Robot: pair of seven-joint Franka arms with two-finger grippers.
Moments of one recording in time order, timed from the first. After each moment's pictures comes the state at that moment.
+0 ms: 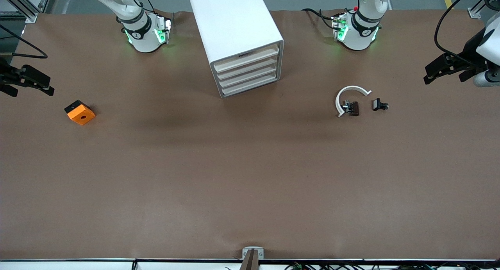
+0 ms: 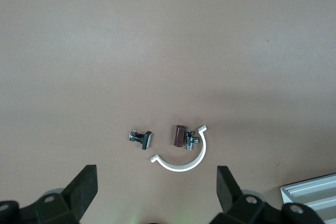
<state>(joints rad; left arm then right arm) 0.07 -0.10 -0.11 -1.65 -0.01 1.55 -0.10 -0.04 0.01 0.00 -1.51 -0.01 1.51 -0.07</state>
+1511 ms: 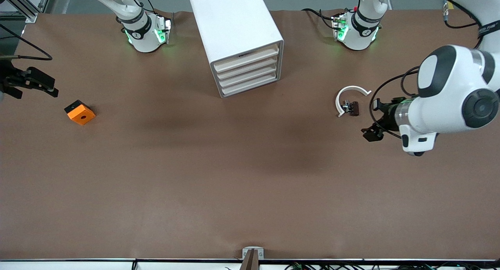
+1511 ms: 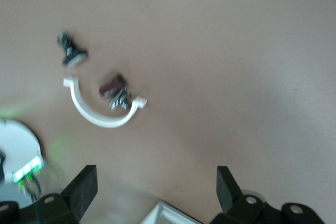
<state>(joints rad) -0.08 0.35 -0.13 -1.50 -0.15 1.53 -1.15 -0.02 0.02 0.00 -1.51 -0.01 1.52 -0.07</state>
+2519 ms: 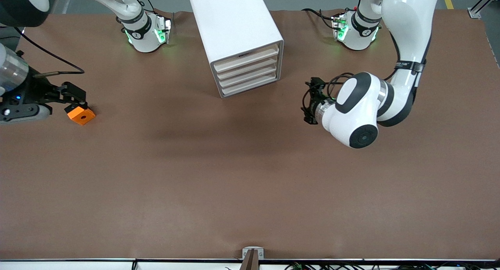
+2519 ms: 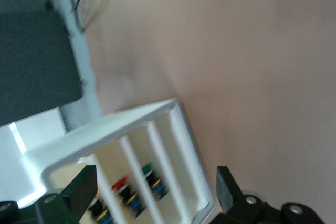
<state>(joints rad) -0.31 0.53 -0.13 -1.49 -0.52 1.38 -1.96 0.09 0.12 0.01 -1.47 -0.01 1.56 -0.07</state>
